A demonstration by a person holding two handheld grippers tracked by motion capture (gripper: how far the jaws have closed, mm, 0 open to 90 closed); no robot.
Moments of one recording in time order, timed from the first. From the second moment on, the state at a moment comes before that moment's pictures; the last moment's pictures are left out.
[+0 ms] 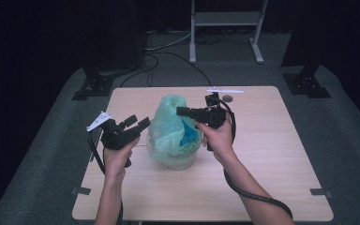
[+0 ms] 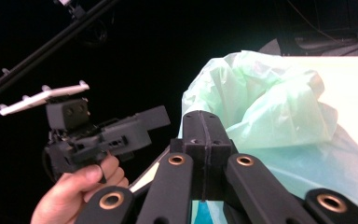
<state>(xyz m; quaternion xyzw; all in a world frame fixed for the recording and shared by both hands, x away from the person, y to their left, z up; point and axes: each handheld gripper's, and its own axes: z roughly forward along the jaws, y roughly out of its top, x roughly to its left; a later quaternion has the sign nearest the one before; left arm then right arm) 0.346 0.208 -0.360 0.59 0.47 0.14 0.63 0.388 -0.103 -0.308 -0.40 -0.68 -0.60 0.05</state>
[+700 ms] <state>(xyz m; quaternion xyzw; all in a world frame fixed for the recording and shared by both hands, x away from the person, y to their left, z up) 0.347 0.203 -0.361 0.61 0.46 0.14 0.63 0.378 -0.124 -0.273 -0.39 -0.66 -0.64 0.03</state>
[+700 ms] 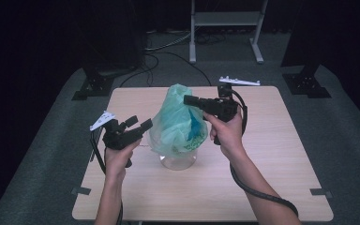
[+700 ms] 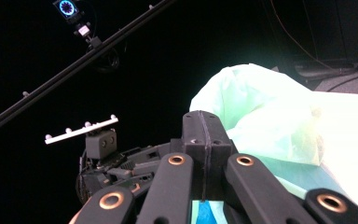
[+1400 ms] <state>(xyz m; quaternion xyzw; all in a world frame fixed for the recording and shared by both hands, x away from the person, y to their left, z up) 0.348 0.200 -0.362 0.61 0.46 0.14 0.62 0.369 -0.153 -0.241 -0.39 -0.64 -0.66 0.00</state>
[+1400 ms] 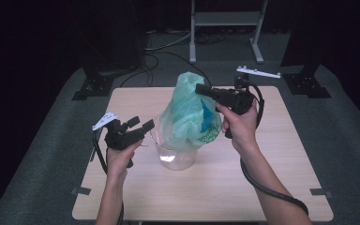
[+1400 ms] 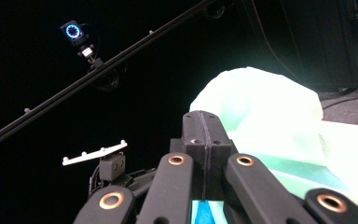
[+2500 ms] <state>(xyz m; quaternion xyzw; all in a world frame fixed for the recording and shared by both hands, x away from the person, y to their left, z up) 0.346 0.198 -0.361 0.62 0.45 0.12 0.63 0.368 -0.223 -0.218 -0.44 -0.60 -0.67 -0.07</state>
